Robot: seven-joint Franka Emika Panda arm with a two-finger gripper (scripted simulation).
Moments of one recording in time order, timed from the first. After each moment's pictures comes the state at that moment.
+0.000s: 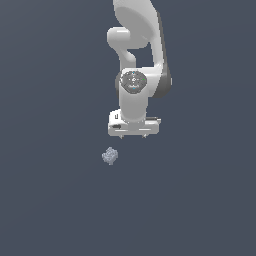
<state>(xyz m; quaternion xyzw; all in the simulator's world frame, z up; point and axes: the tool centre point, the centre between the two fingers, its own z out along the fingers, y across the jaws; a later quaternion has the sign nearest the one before) -0.025 0.023 0.136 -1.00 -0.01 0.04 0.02</state>
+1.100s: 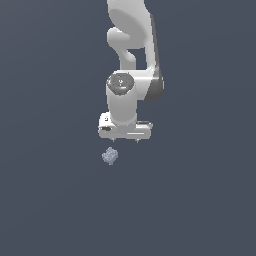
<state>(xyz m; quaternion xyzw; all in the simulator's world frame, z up) -0.005 -0.011 0.136 -1.00 0.02 0.02 0.01</state>
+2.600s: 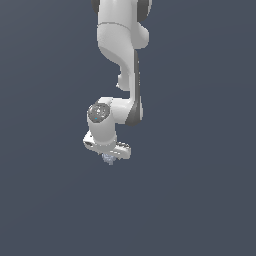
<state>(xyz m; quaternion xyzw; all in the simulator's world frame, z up) 0.021 -0.088 0.046 -0.99 0.14 0.00 0.00</state>
